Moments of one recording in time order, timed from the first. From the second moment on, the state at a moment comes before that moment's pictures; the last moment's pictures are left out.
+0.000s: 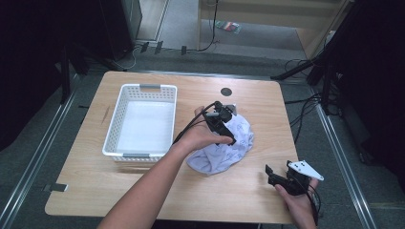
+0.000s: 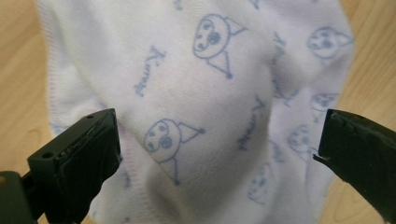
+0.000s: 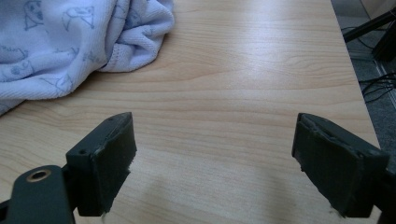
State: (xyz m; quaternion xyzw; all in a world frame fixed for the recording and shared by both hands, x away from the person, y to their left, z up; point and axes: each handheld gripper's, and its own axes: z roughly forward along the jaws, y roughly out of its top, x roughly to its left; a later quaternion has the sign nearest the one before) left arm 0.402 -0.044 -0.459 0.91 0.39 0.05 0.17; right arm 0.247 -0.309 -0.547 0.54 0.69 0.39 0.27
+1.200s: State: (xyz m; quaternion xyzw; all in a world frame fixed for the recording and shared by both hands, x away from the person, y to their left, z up) left arm 0.379 0.098 -0.403 0.85 0.45 0.13 0.21; right arm 0.248 -0.308 -0.547 0.55 0.69 0.39 0.28
